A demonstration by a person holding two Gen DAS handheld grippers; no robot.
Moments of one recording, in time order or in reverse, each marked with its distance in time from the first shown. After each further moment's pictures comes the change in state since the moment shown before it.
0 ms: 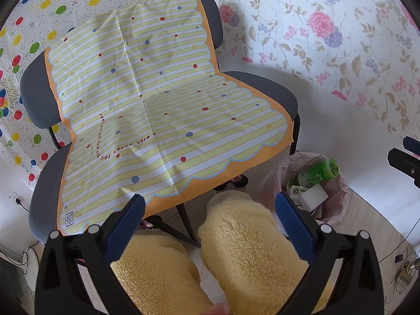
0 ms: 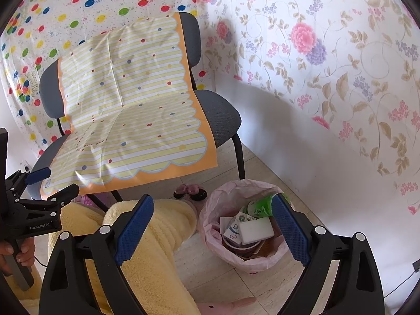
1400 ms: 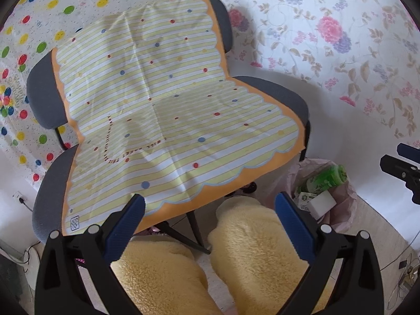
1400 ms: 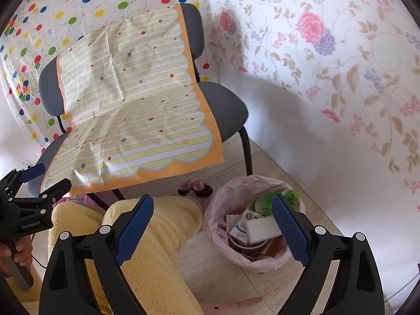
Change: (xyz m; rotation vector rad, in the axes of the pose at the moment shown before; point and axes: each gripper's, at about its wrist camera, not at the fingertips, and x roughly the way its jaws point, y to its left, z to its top) left arm 0.009 0.019 0.007 -0.034 -0.015 0.048; right arm 0.032 0.001 0.011 -0.022 0.041 0.051
